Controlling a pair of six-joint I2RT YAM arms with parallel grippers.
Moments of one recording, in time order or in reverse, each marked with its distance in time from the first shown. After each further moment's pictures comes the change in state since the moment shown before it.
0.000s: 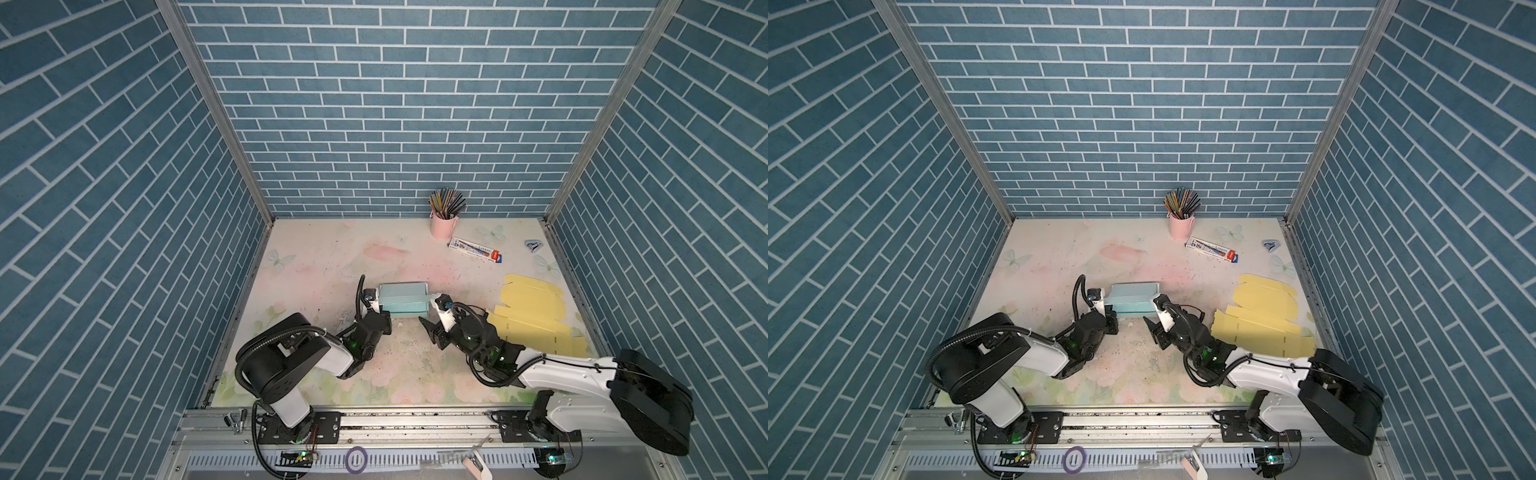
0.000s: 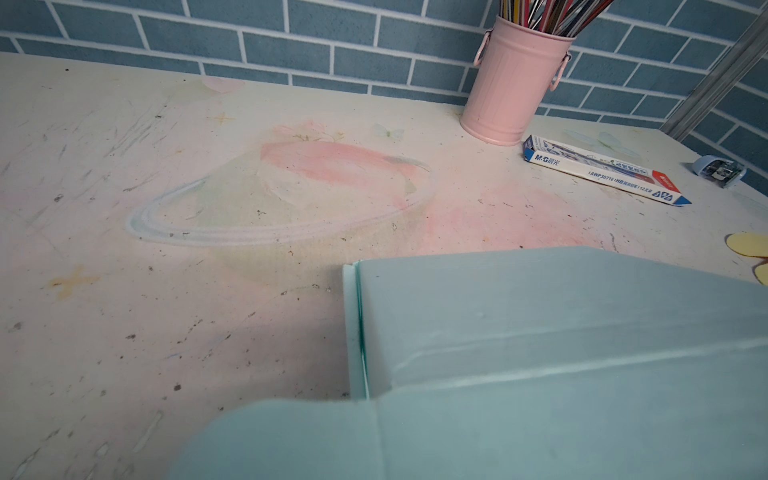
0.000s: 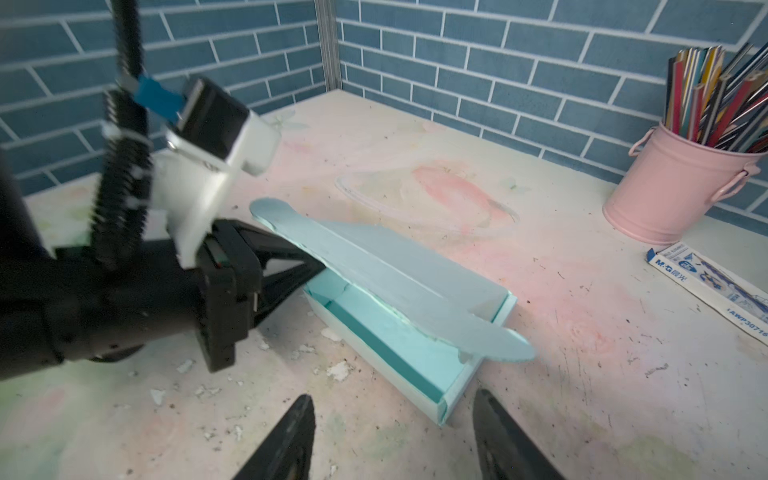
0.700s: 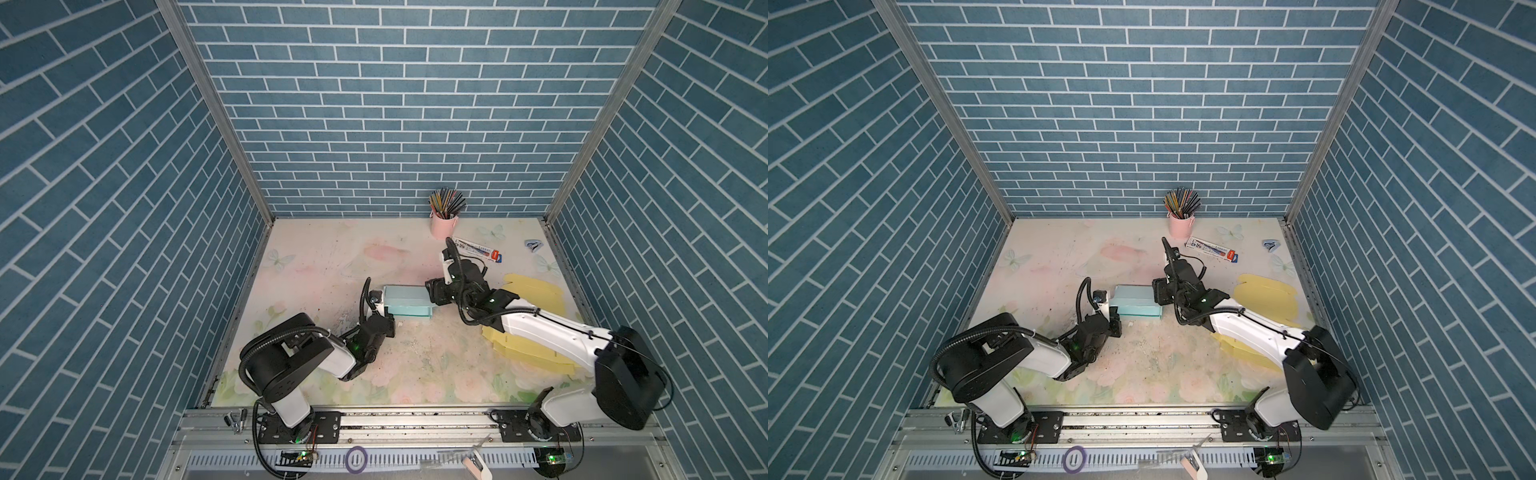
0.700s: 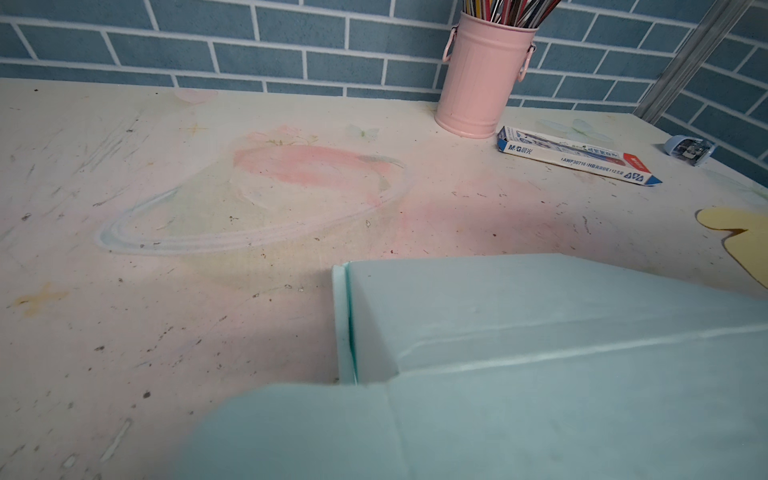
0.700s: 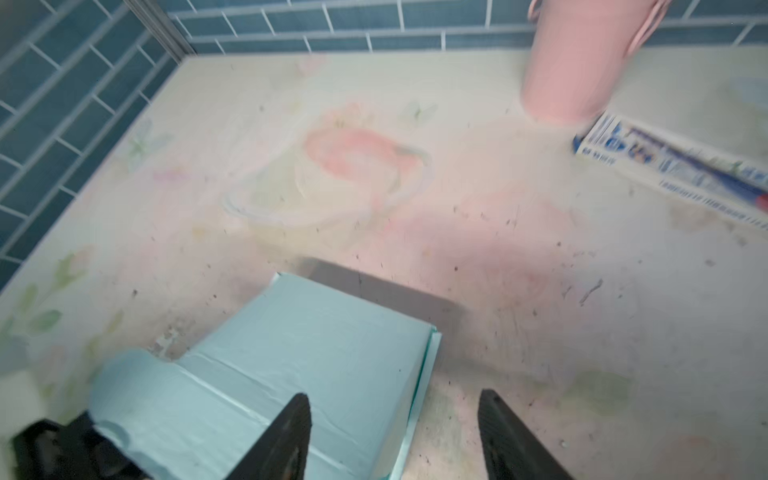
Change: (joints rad) left arm -0.045 0.010 0.001 0.023 -0.003 0.041; right arm -0.230 0.301 0.504 -0.595 -0.090 0.300
